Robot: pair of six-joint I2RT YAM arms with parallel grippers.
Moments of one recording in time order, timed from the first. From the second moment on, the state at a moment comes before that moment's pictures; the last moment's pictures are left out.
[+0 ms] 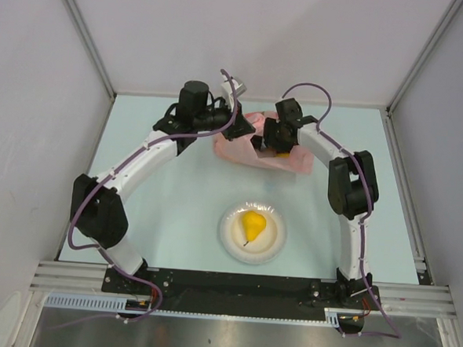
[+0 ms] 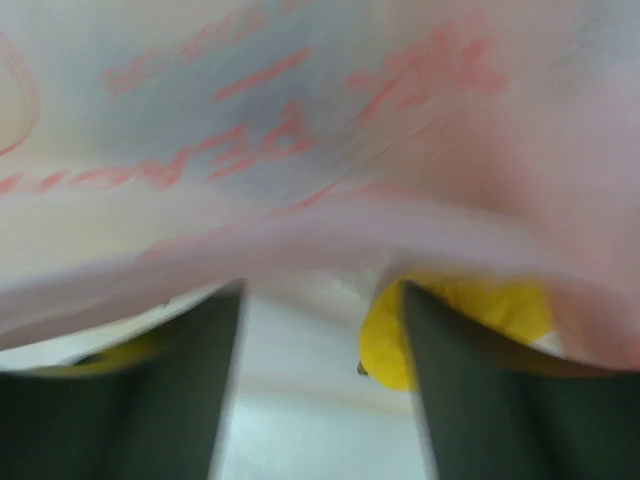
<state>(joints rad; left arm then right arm) -0.48 1.64 1.46 -0.14 0.66 -0.07 0.39 2.16 1.77 -0.55 -0.07 0.44</state>
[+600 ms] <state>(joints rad) -0.48 1.63 1.47 -0.21 0.73 0.01 0.38 2.38 1.98 -0.50 0.27 0.40</state>
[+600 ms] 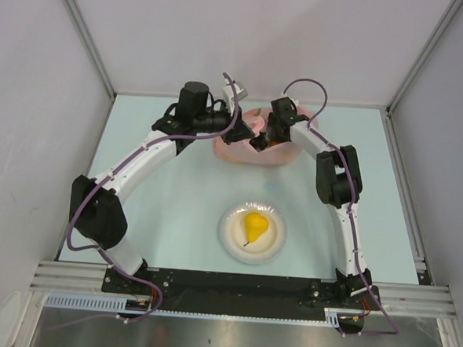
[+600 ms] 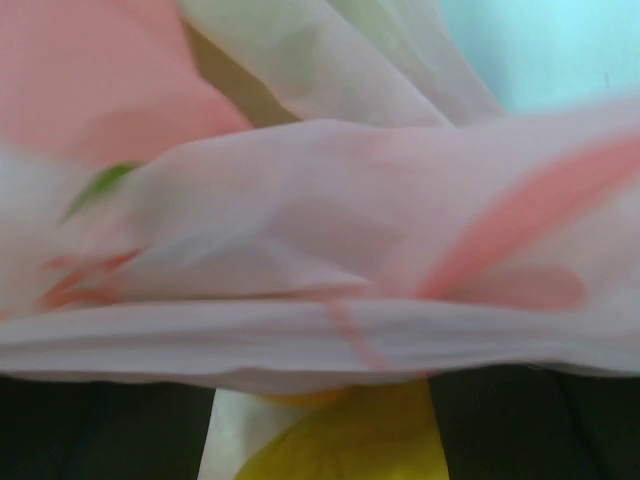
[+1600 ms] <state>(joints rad) -0.49 1.70 1.42 -0.07 0.68 -0.05 0.39 1.75 1.46 -0.43 -0.33 -0.17</state>
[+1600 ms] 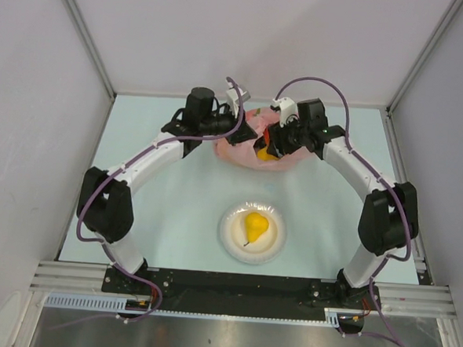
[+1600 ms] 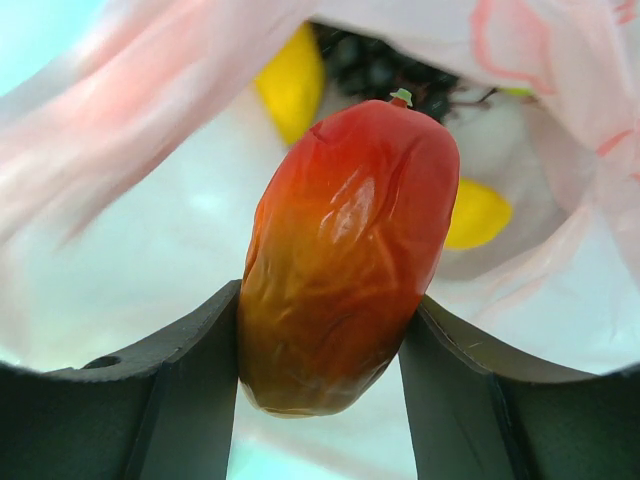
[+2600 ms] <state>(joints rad) -0.49 1.65 1.36 -0.04 0.63 -0.11 0.65 1.57 1.03 -0.65 -0.43 -0.48</state>
